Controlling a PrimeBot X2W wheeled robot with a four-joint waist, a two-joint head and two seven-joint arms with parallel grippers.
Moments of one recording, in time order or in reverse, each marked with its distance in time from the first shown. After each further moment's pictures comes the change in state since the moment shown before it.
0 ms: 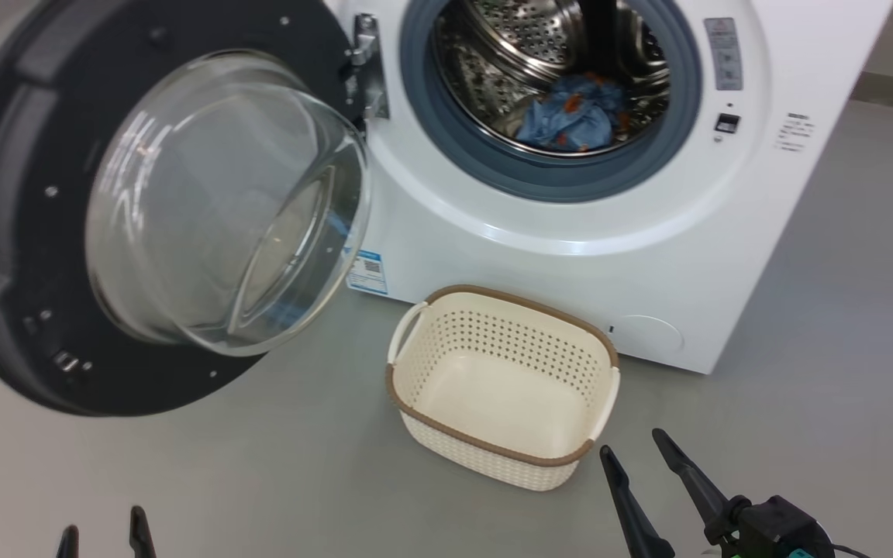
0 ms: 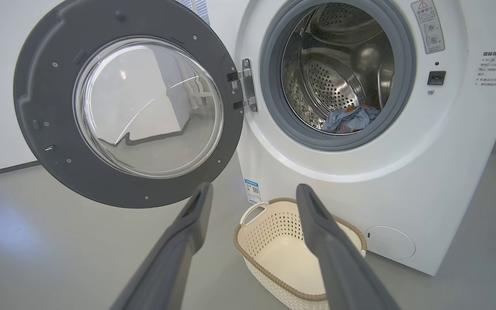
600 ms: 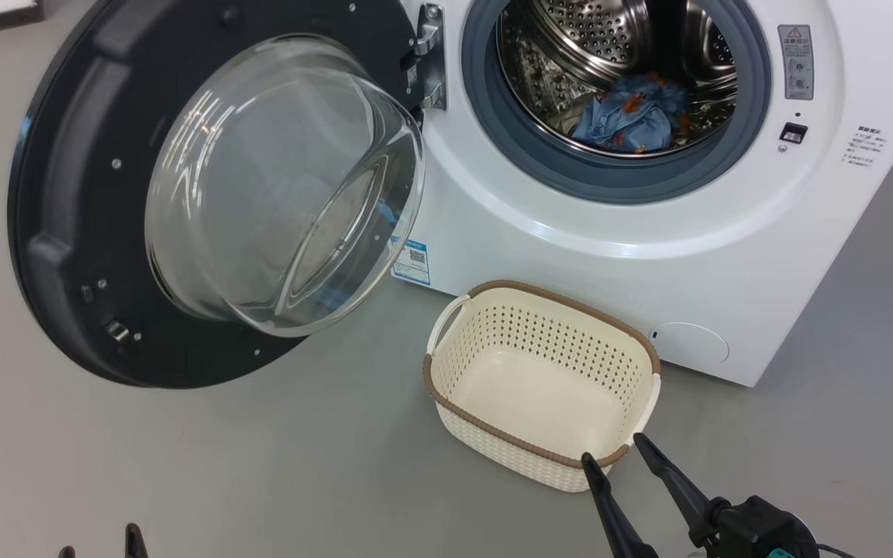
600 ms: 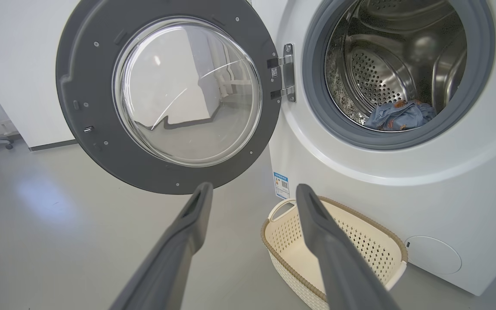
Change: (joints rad) left arm 0.037 -0.035 0.025 0.004 -0.010 -0.002 0.000; right arm -0.003 0.000 0.036 0.000 -0.016 0.000 0.019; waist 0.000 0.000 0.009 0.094
